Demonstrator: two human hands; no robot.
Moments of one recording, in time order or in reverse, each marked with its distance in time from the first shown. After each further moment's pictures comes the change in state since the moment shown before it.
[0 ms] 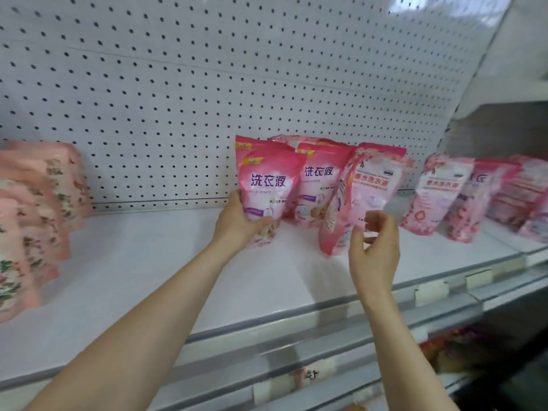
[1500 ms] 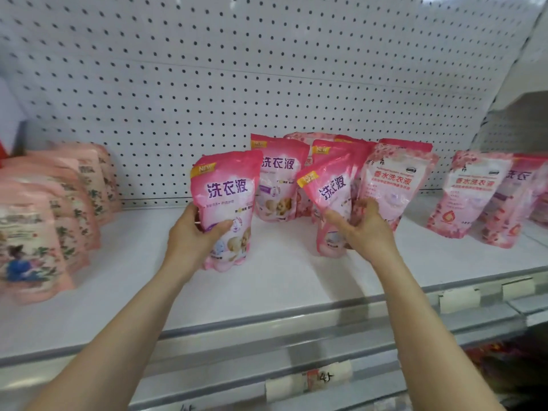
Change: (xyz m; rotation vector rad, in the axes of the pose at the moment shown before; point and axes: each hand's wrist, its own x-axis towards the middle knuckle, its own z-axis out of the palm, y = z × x) left_hand -0.050 -0.035 -0.066 -0.114 0.253 -0.035; right_hand 0.046 0.004 0.027 -0.127 -0.471 0.143
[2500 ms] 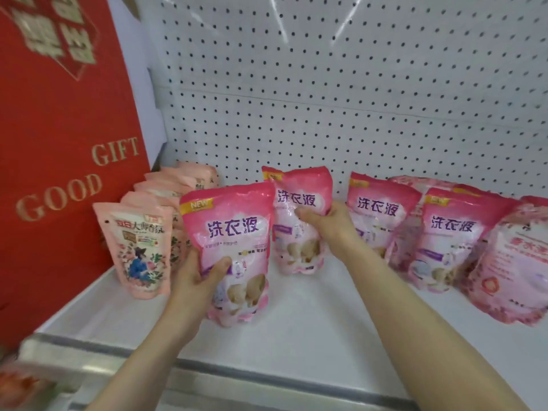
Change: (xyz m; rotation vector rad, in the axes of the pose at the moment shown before) left_hand -0.028 -0.037 -0.097 -0.308 0.222 -0.064; right_hand 0.044 -0.152 0.168 0.725 -0.627 -0.120
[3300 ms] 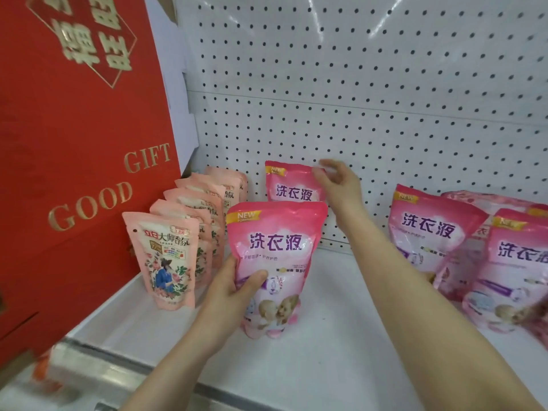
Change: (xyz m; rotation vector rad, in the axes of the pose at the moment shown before) left_hand 0.015 0.003 0.007 0.091 -0.041 0.012; right_hand 0.082 -0.033 0.048 -0.071 0.151 -0.132
